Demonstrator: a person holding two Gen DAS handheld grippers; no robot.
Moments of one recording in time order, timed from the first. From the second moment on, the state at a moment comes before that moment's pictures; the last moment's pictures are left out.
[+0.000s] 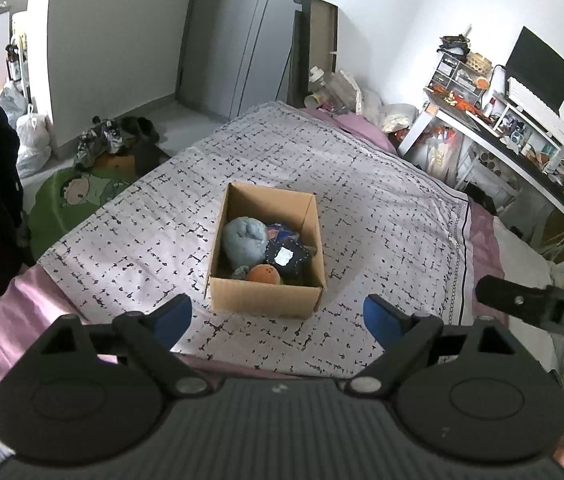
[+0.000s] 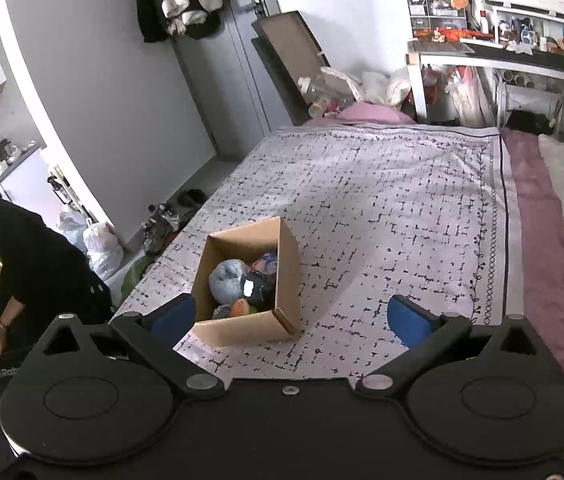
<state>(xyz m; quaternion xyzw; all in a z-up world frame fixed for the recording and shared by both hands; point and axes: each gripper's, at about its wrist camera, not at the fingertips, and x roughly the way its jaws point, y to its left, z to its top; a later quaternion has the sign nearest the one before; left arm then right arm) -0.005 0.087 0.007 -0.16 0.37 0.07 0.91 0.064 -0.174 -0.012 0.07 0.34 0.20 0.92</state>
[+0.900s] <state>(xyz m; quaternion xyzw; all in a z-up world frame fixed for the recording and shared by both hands) -0.059 0.057 0.026 -0.10 0.33 0.05 0.94 0.020 -0.199 -0.020 0.02 0.33 0.19 0.93</state>
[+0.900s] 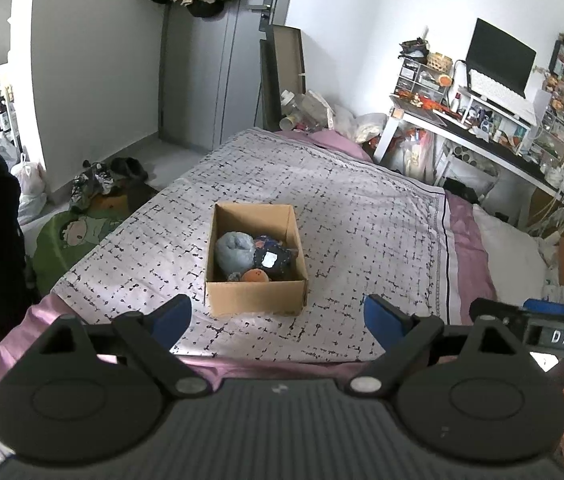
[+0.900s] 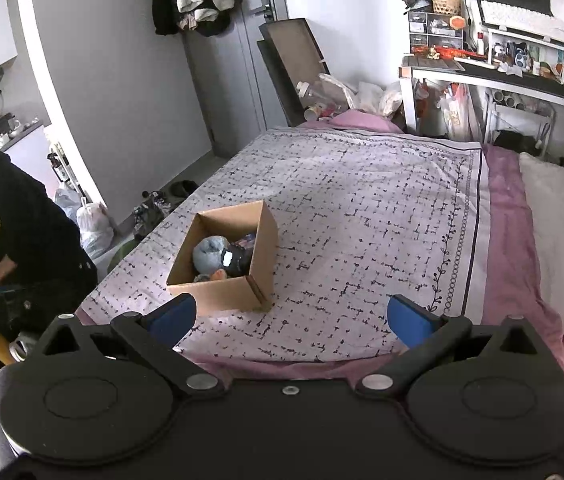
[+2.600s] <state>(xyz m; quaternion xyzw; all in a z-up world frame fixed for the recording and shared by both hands) -0.042 0.052 0.005 -0.10 0.36 0.04 0.93 0.033 -0.200 -0.036 0.00 0.34 0.14 0.93</state>
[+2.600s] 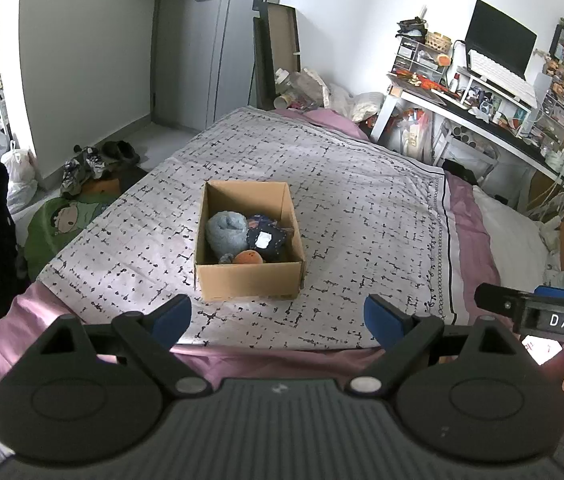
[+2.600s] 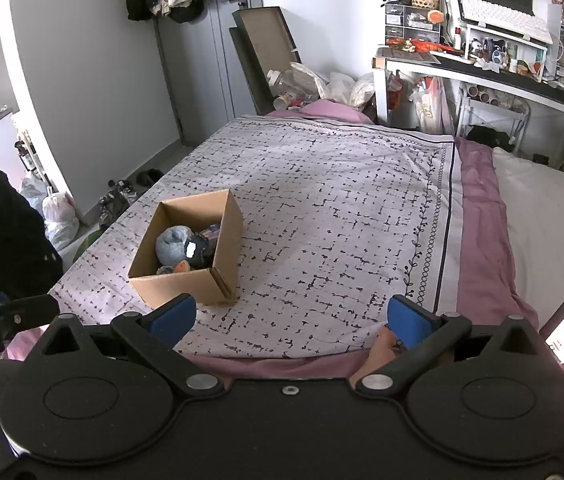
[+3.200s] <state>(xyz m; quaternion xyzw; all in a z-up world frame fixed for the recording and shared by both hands) -0.041 0.056 0.010 -0.11 0.36 0.05 0.93 0.034 -0.199 -0.035 0.00 0.34 0.14 0.93</state>
